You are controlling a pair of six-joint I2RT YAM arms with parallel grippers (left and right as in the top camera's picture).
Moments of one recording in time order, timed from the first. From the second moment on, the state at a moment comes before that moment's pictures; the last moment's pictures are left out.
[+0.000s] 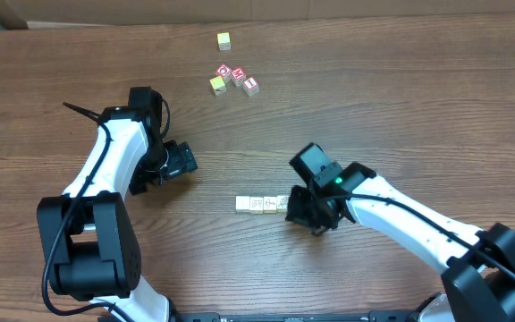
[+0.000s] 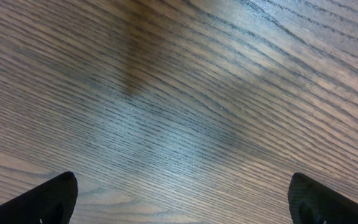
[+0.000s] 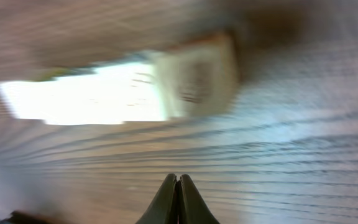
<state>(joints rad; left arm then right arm) 0.04 1.82 1.25 -1.03 -0.03 -0.41 0.69 1.63 1.03 -0.72 -0.28 0.90</state>
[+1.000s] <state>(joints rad) 0.04 1.82 1.25 -1.03 -0.03 -0.41 0.51 1.70 1.10 -0.74 0.01 0.86</state>
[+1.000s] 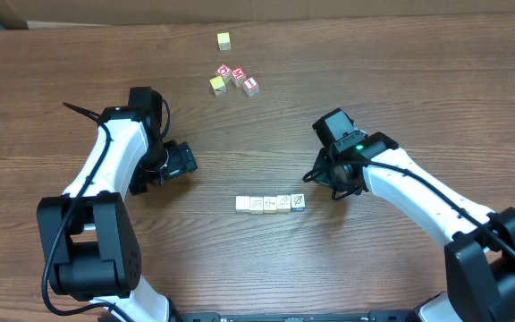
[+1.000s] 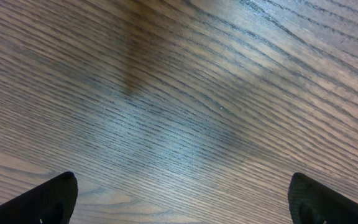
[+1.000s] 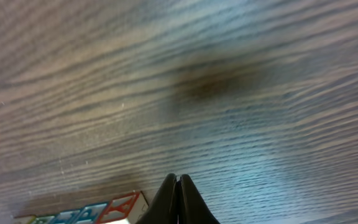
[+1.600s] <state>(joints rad) 0.04 1.82 1.25 -1.03 -0.03 -0.41 0.61 1.74 1.10 -0.70 -0.04 0.86</state>
